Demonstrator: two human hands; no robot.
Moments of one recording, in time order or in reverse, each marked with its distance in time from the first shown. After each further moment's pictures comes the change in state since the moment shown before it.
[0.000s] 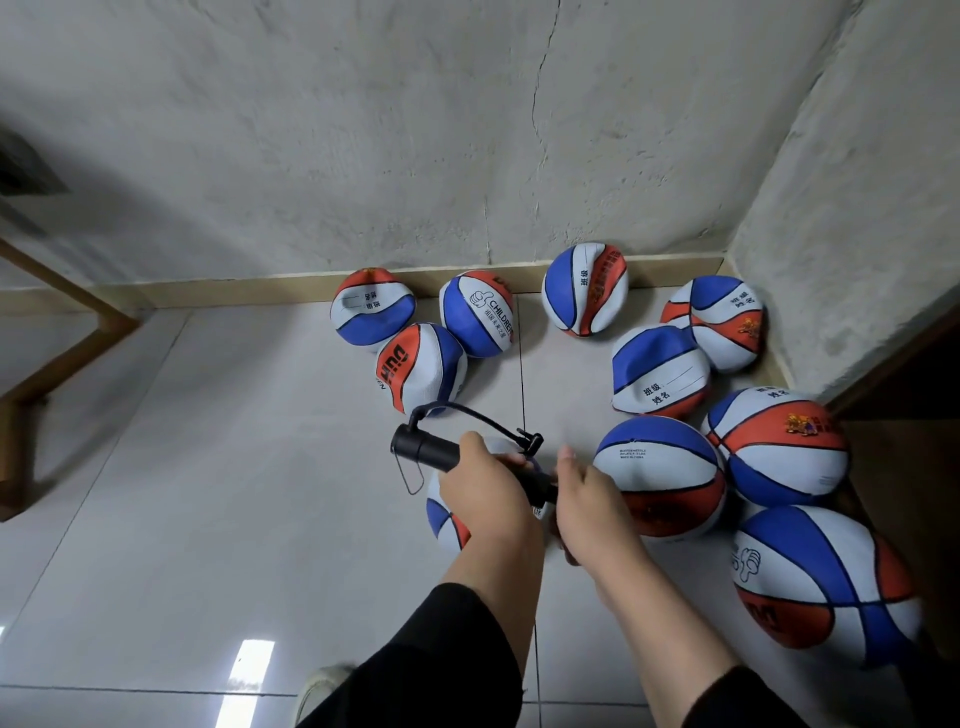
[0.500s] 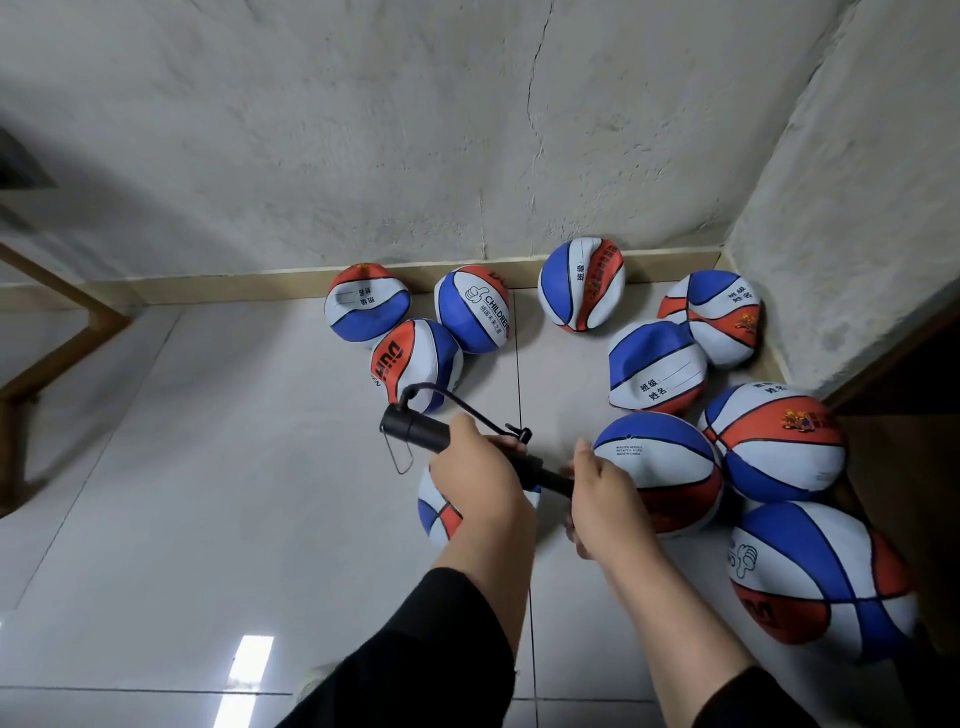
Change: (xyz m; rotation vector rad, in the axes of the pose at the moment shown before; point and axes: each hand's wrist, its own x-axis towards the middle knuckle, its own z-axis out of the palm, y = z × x) left_hand 0.015 0.002 0.010 0.003 -0.019 -0.002; right_hand 0.014 0.013 -0.005 0.061 0.029 0.087
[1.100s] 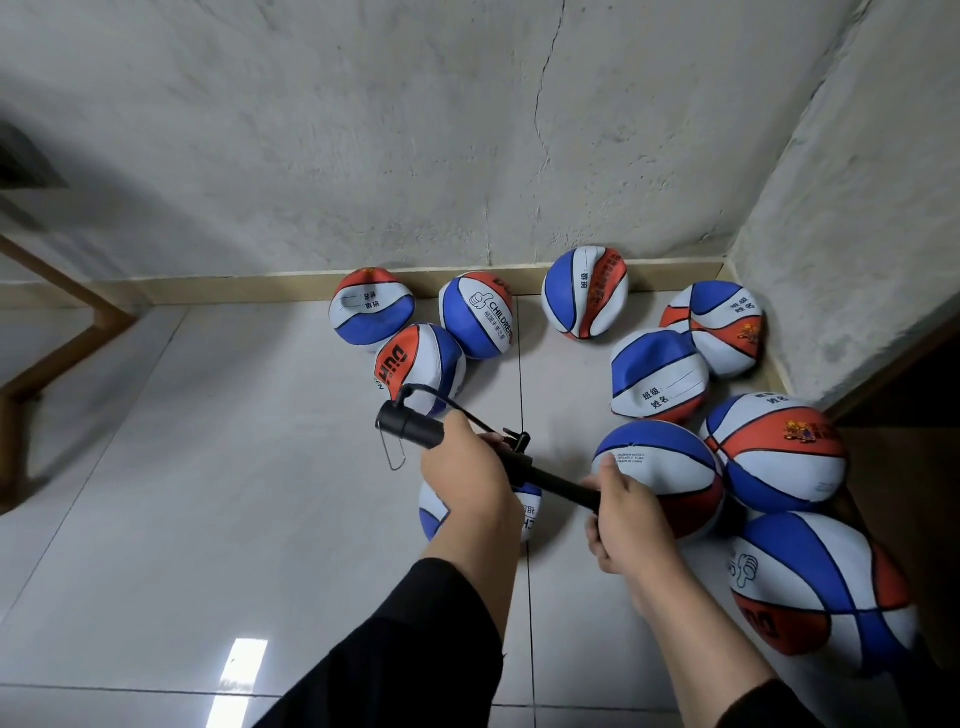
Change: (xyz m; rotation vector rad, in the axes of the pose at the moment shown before) left_hand 0.009 0.015 0.000 -0.021 0.023 -0.010; right_hand -0.007 0.001 -0.020 0.174 -0.013 0.180
